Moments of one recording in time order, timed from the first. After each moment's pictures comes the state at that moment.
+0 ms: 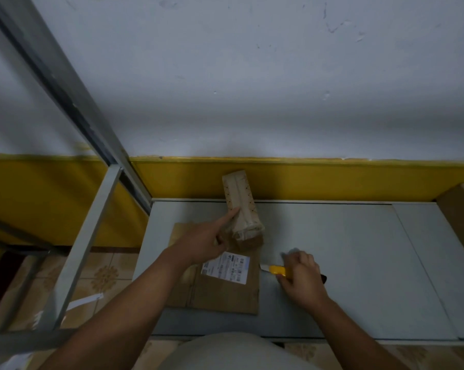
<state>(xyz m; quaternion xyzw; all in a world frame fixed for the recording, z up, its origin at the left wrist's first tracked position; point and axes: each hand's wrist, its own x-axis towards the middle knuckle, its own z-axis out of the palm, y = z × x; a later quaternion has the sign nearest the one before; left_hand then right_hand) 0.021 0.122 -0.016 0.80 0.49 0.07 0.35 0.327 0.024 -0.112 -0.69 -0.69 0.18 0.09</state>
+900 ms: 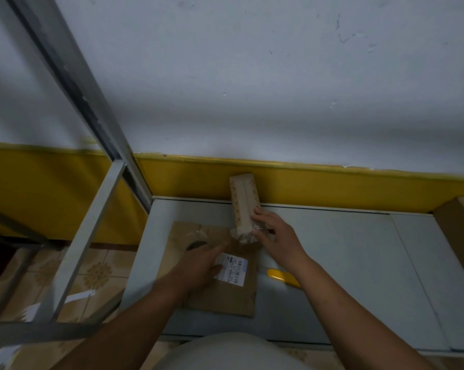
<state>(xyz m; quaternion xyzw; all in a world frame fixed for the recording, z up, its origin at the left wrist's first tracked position) 0.012 0.084 -0.094 0.83 0.51 0.06 0.22 0.273 0.107 -0.024 -0.57 -0.69 0.34 0.30</state>
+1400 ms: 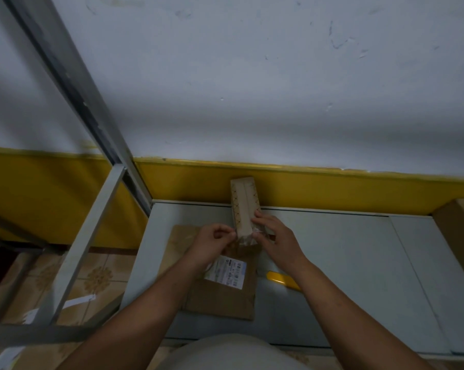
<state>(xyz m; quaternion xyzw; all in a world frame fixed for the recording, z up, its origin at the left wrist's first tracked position) 0.058 0.108 -0.033 0.45 0.58 0.34 0.59 0.279 0.105 -0.034 -0.55 -0.67 0.37 0.33</state>
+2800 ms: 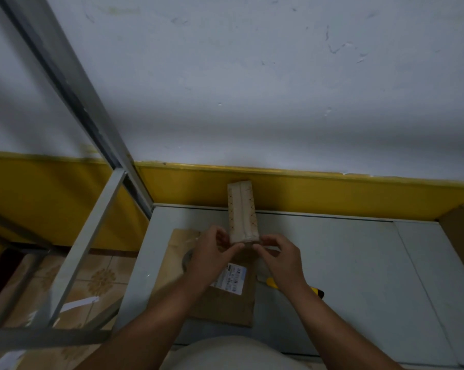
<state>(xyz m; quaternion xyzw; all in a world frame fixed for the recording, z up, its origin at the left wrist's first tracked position) 0.070 0.088 -0.025 0.59 0.65 0.30 0.37 0.272 0.078 -0.051 -0.61 -0.56 0.36 0.43</state>
